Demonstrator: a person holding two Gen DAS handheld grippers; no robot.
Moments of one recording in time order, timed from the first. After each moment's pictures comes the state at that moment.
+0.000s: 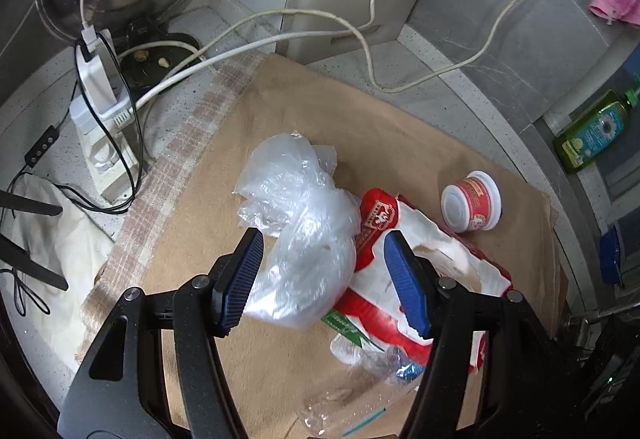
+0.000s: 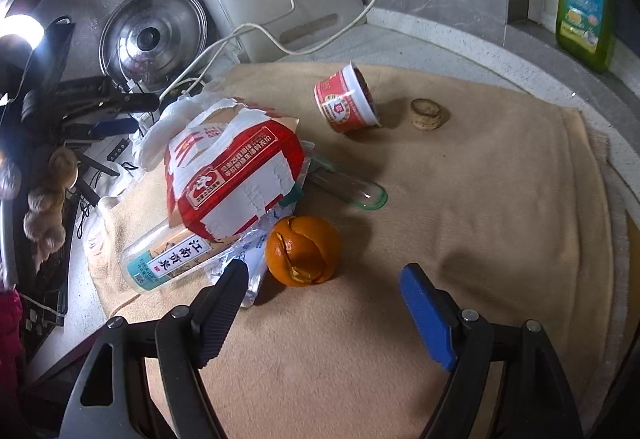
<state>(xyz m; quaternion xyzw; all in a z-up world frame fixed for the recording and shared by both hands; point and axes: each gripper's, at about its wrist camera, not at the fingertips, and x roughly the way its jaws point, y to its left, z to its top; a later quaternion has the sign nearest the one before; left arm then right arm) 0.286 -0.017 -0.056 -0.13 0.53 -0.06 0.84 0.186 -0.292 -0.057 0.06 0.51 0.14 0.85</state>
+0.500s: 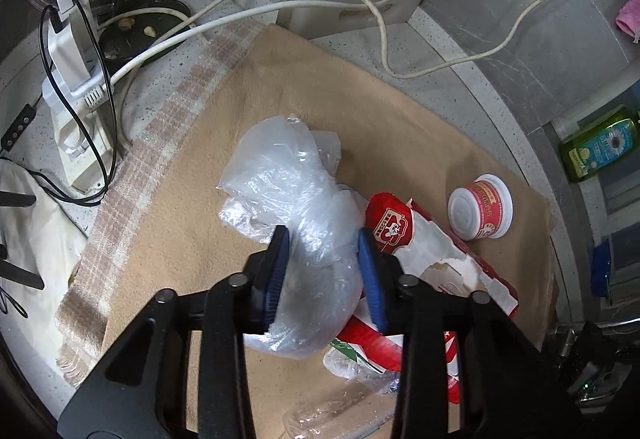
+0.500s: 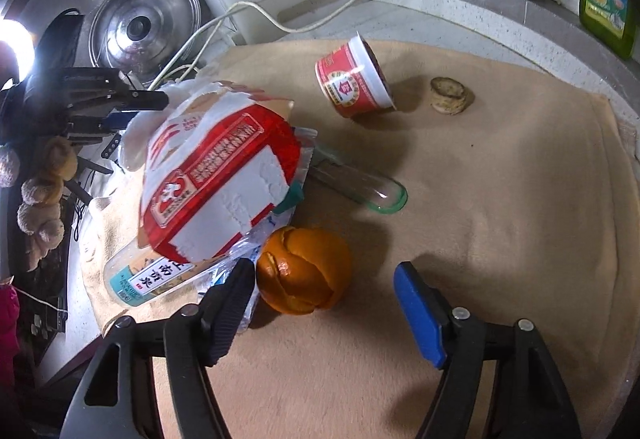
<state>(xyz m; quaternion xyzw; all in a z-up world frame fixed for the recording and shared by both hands) 0.305 -0.014 -0.078 -0.16 0.56 -0.06 0.81 0.215 -0.281 -0.086 0.08 0.54 0.15 0.83</state>
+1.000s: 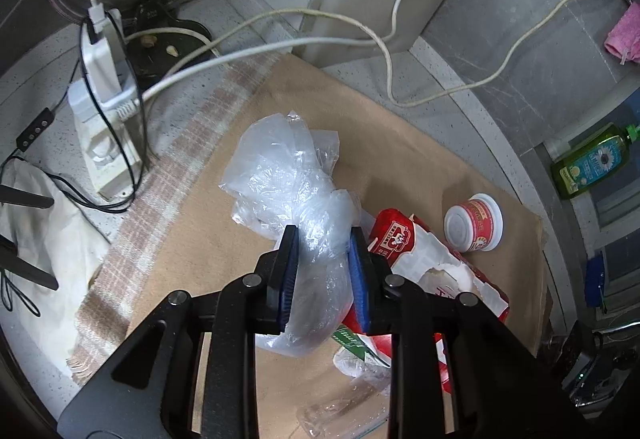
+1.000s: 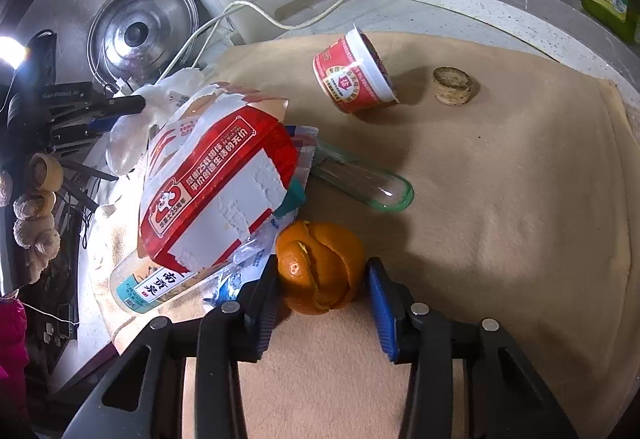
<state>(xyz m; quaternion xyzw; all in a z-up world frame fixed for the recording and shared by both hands) 0.291 0.011 -0.055 -0.17 0.52 -0.05 0.84 0.215 -0.281 -0.087 0.10 0.54 0.16 0.82</state>
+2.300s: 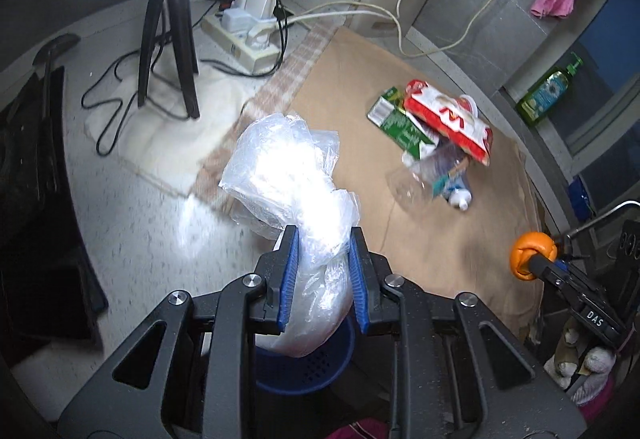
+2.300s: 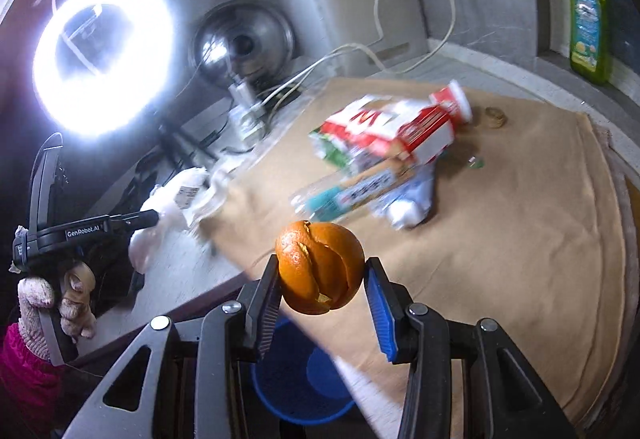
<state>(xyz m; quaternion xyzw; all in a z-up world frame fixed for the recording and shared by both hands) 0.036 0.110 -0.032 -0.17 0.49 -0.07 0.85 0.037 -0.191 0.011 0.08 0.46 0.19 0.86</state>
